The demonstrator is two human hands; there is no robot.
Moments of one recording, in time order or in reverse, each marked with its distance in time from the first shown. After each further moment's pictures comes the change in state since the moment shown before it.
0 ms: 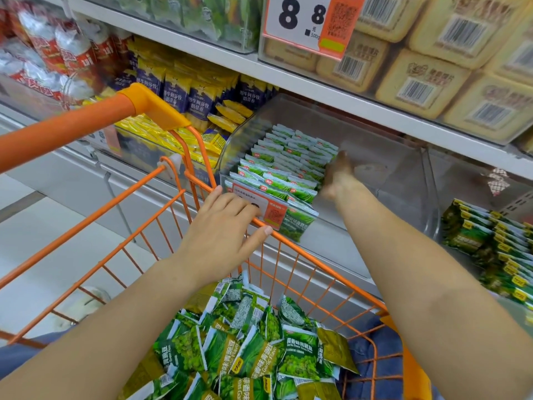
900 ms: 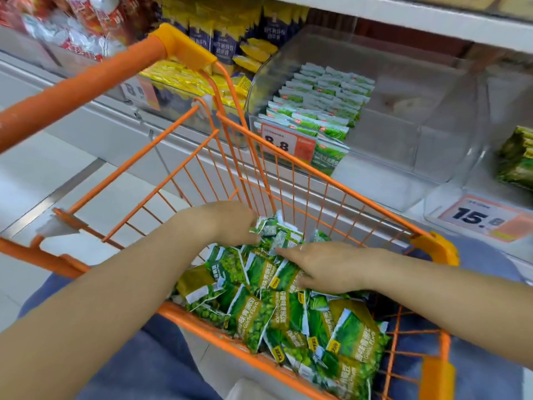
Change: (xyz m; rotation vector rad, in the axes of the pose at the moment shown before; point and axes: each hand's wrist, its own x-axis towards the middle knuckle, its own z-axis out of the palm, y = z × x) left_hand -0.043 0.008 -0.018 0.109 -1.093 -0.155; right_hand -0.192 0.148 -0.049 -2.175 -0.990 -0.253
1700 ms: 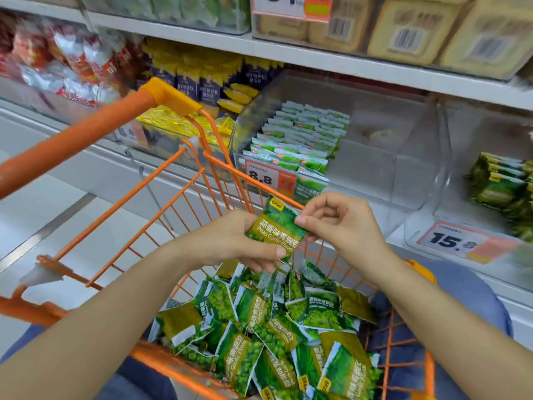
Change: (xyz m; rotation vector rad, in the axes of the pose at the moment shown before) left_hand -0.029 0.019 -0.025 -1.171 0.150 0.336; right_hand -0.040 0.012 -0.052 1.294 1.050 -0.124
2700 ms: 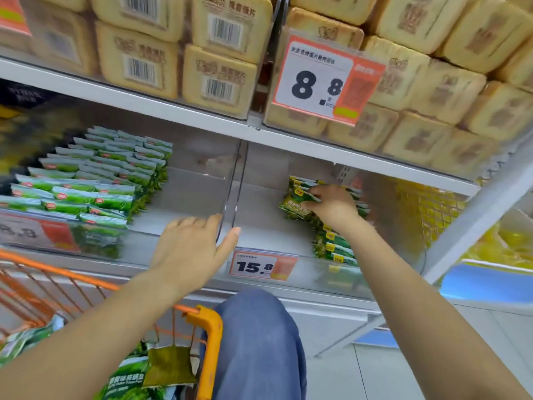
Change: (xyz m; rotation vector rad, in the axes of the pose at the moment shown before) left_hand 0.185 0.072 0.156 1.110 0.654 0.533; right_hand 0.003 0.017 -0.324 -1.209 0.401 0.450
